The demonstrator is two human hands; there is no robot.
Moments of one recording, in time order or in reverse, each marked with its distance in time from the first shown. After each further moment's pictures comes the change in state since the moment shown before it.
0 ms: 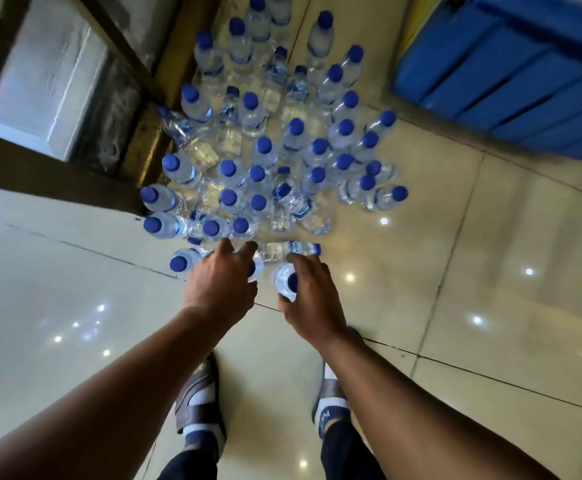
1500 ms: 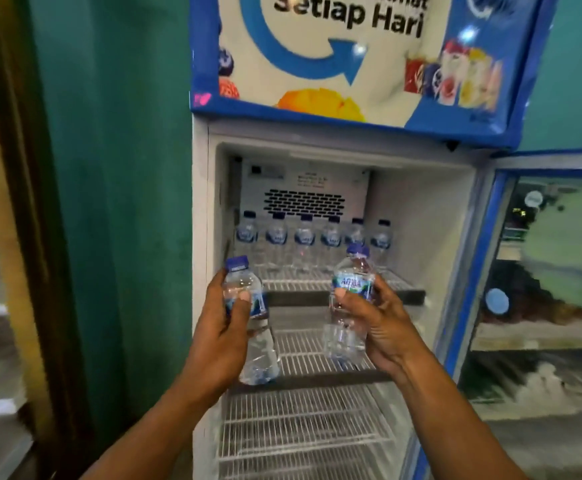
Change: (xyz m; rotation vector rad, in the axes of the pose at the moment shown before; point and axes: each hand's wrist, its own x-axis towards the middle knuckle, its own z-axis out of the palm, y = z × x) left_hand -0.205 0.510 -0.823 -1.233 0.530 1.017; right_hand -0.109 -0.278 -1.018 1.186 0.673 -0.522
